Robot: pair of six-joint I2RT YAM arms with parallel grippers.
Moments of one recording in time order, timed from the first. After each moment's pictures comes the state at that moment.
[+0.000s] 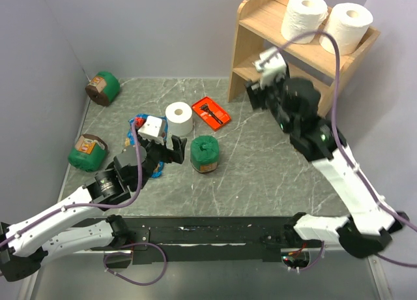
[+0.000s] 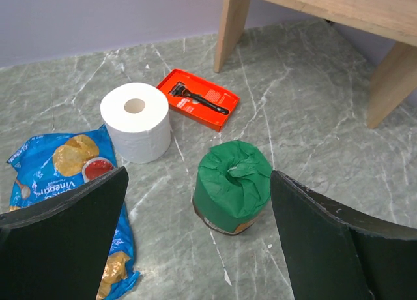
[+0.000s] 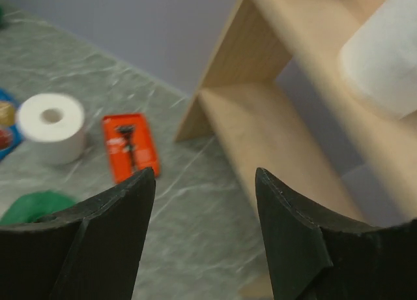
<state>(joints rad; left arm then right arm) -0.99 0.81 0.87 -0.16 -0.59 -0.18 0.64 1.22 1.63 -0.52 0.38 -0.34</state>
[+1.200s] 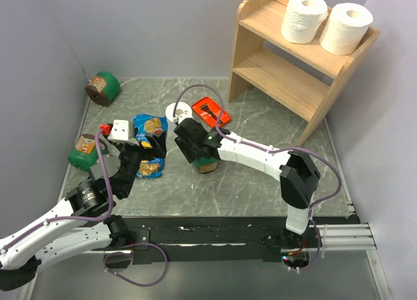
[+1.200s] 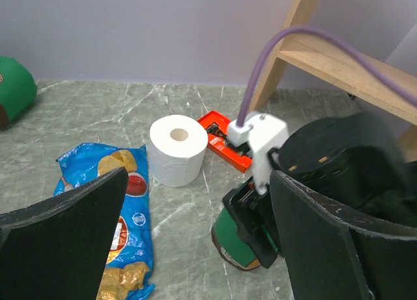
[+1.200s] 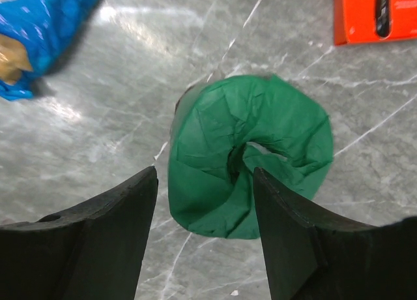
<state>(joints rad) -0.99 0.65 0.83 -0.12 -0.78 -0.18 0.97 1.81 1.54 -0.65 0.36 0.22</state>
